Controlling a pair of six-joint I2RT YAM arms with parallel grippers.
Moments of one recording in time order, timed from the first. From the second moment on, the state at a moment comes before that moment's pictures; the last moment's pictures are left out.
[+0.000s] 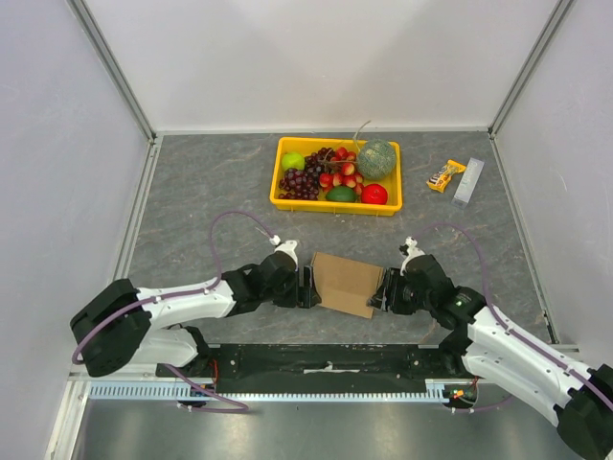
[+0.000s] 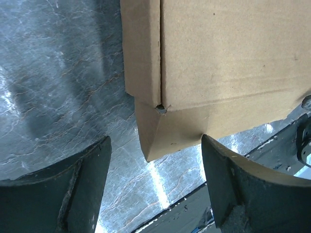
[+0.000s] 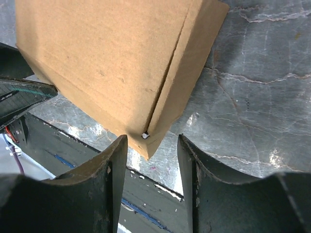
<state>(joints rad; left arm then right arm) -0.95 1.28 0.52 -0.07 -0.01 -0.79 0.65 0.73 0.33 -0.42 -0.16 0.78</state>
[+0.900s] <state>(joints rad) -0.95 1.26 0.49 0.06 -0.03 -0.73 0.65 0.68 0.24 -0.29 -0.21 0.78</state>
